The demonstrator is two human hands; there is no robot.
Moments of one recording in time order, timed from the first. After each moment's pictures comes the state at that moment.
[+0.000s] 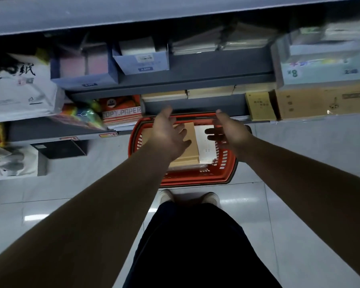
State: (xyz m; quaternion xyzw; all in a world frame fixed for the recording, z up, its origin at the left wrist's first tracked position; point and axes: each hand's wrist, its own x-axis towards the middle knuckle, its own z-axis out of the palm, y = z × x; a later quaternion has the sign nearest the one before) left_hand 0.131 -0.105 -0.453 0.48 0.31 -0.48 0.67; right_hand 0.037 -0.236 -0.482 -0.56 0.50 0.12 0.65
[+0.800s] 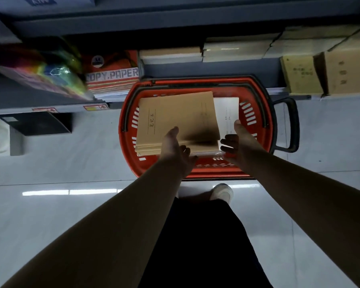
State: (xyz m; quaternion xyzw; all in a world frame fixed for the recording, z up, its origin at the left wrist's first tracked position) left_hand 0.101 -0.051 -0.674 0.43 0.50 -0.43 0.62; right_hand 0.015 -0.191 -0.691 -0.39 0.58 0.15 0.70
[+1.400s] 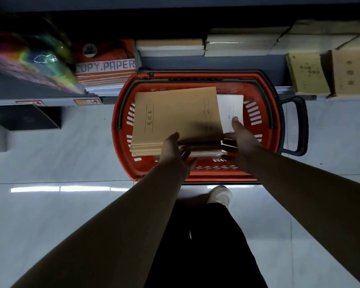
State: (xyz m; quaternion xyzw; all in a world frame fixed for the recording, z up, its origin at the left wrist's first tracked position) left_hand 0.099 -0.045 -0.716 0.44 0.51 -0.43 0.60; right_hand 0.028 -0.188 -0.735 -0.42 0.58 0.16 0.68
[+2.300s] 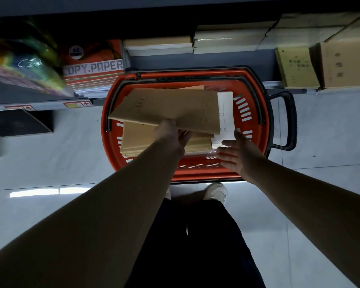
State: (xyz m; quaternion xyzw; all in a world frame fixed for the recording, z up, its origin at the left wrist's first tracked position) left_hand 0.121 -0.082 -0.704 0.50 0.44 -0.39 0.64; right_hand -0.011 -0.202 -0.734 -0.36 0.59 0.18 0.70
